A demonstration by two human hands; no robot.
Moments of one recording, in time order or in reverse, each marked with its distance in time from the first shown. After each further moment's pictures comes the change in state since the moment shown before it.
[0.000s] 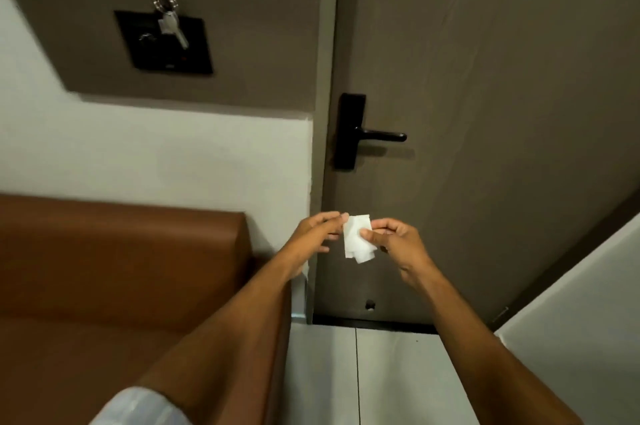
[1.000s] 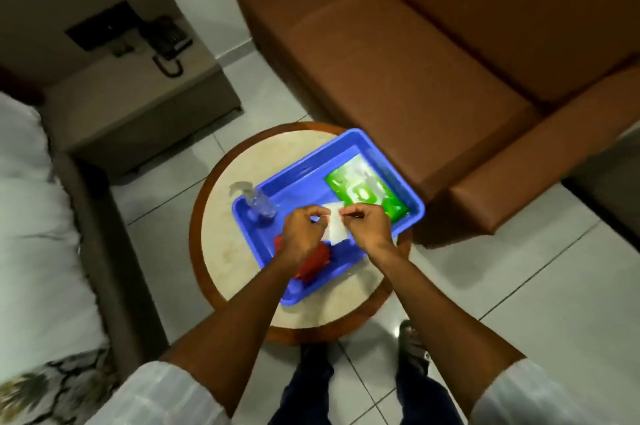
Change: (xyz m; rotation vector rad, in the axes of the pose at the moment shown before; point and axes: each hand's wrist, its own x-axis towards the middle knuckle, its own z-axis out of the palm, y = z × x) left_hand -0.727 -0.446 -0.046 0.018 1.025 -0.639; right_hand -0.611 0.395 0.329 -0.669 -0.836 0.154
